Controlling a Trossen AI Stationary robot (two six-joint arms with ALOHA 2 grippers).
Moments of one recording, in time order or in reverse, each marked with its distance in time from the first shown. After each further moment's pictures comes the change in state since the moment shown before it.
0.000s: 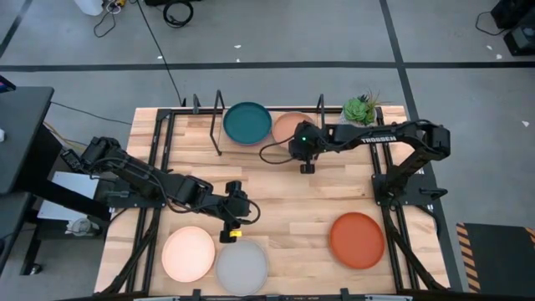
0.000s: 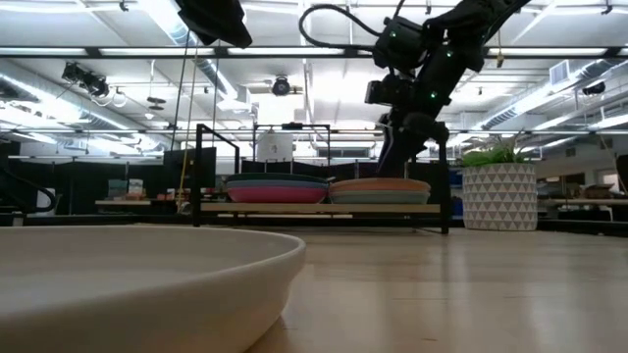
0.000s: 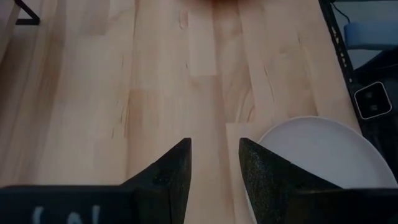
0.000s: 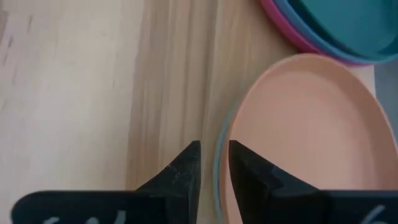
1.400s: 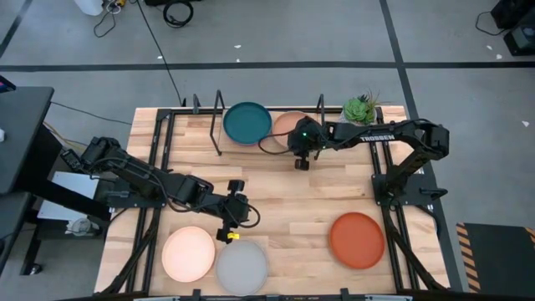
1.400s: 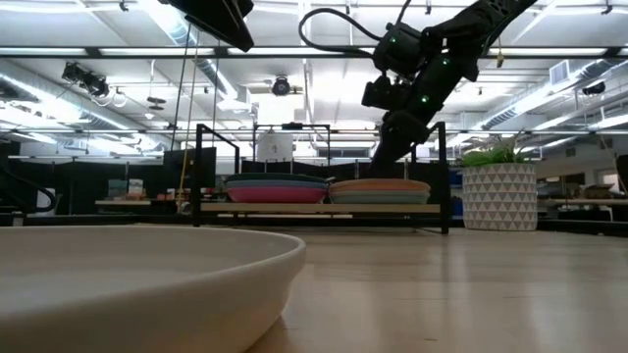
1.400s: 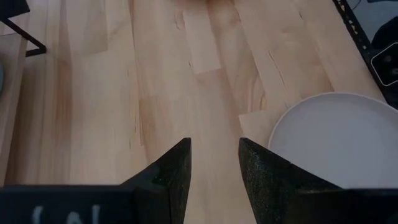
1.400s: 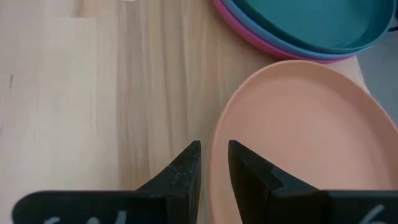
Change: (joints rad) left arm 0.006 0.001 0.000 -0.015 -0.011 0.190; right arm -0.049 0.011 -0.024 0.120 -0.043 0.141
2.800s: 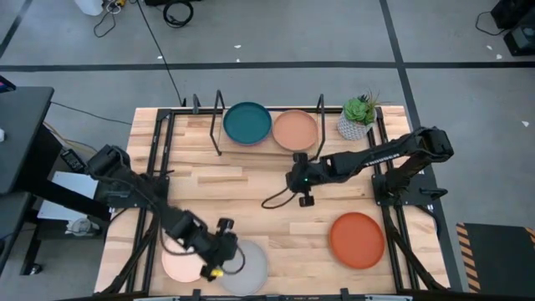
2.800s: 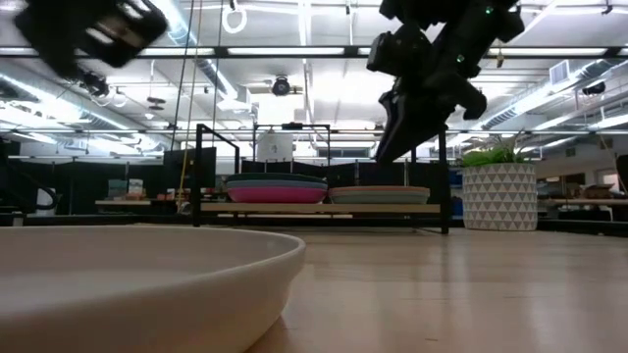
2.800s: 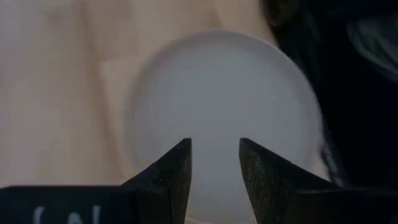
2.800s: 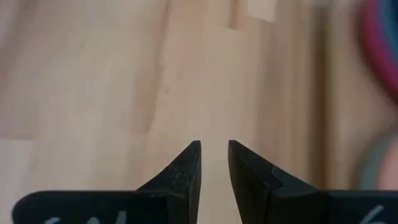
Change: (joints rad) left arm -0.305 0.129 -0.101 0.137 0.062 -0.307; right arm 0.401 -0.005 0.000 -0.086 0.160 0.119
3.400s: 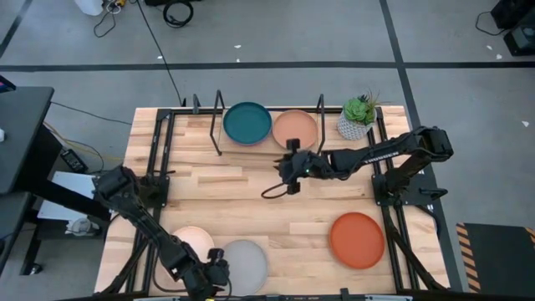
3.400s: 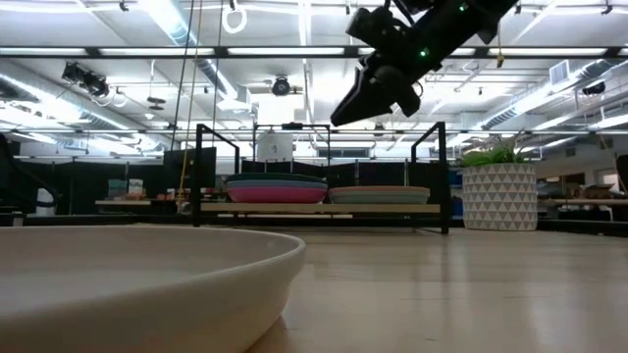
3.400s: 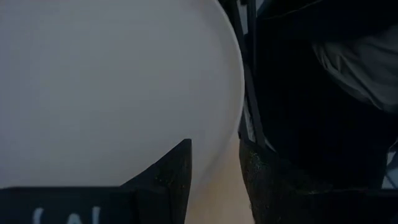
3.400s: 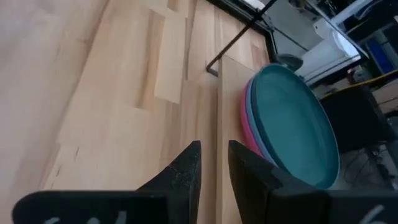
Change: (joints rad) left arm -0.216 0.223 -0.001 0.239 -0.037 -0.373; right arm -0.042 0.000 0.000 0.340 0.175 -0.271
